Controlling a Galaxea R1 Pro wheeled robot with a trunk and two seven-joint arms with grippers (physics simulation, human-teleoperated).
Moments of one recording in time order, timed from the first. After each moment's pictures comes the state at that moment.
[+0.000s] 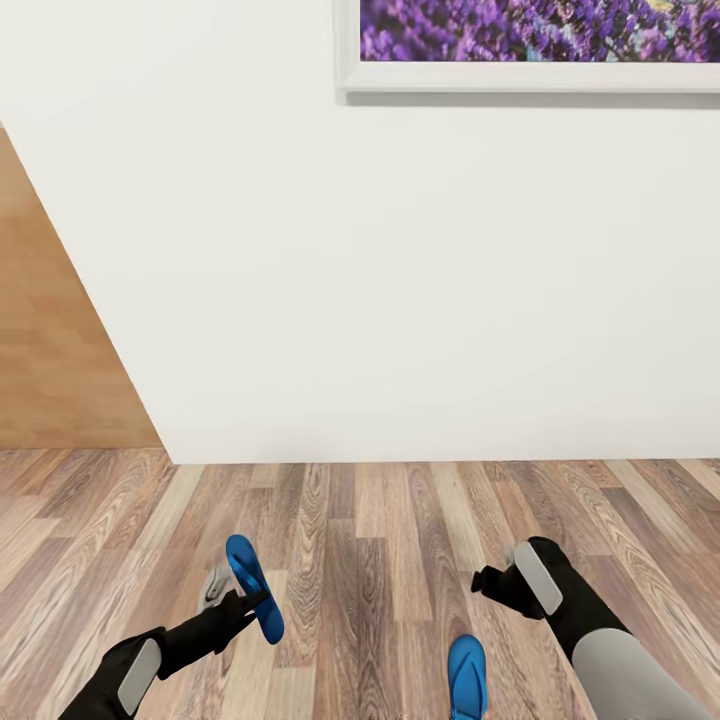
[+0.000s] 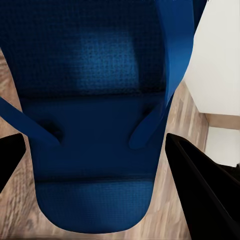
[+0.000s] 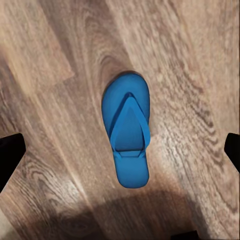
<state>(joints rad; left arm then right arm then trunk) -0.45 0.08 0.38 -0.53 0.33 0.61 -0.78 -0.62 -0.09 0.00 -0.67 -0.60 0.88 -0.37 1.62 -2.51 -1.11</state>
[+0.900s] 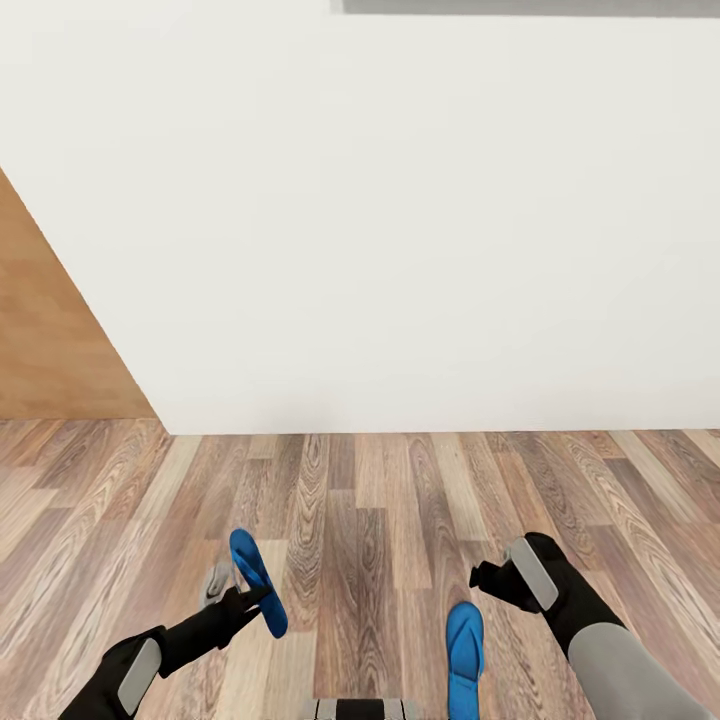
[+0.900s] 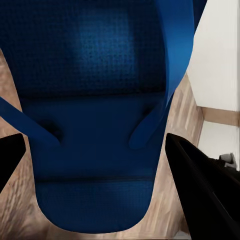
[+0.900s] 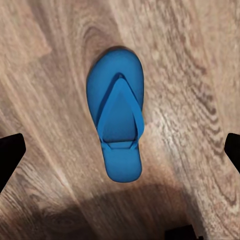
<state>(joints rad) -0.45 0.08 0.38 -0.53 0.32 0.61 -0.86 -0.64 -0.08 0.00 -0.67 -0.58 0.88 -0.36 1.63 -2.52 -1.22</state>
